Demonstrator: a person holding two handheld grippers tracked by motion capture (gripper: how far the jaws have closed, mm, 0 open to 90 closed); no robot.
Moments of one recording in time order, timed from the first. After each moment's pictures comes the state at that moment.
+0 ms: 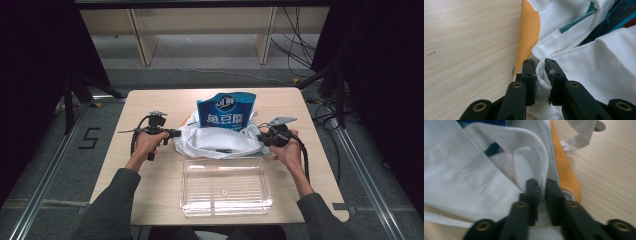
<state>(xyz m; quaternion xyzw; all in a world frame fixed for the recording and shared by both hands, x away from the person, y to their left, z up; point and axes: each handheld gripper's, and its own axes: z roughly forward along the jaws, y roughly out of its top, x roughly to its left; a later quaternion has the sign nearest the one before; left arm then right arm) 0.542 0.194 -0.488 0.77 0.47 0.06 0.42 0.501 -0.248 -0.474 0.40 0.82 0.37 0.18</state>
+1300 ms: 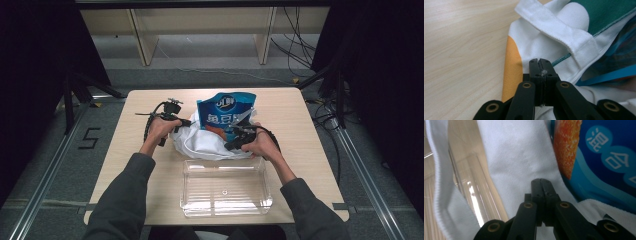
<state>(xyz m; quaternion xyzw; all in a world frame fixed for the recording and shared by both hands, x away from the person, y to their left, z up) 0.586 0.147 -0.472 0.81 0.45 0.07 0.36 0.516 -0.144 -0.457 0.23 0.92 0.31 0.01</state>
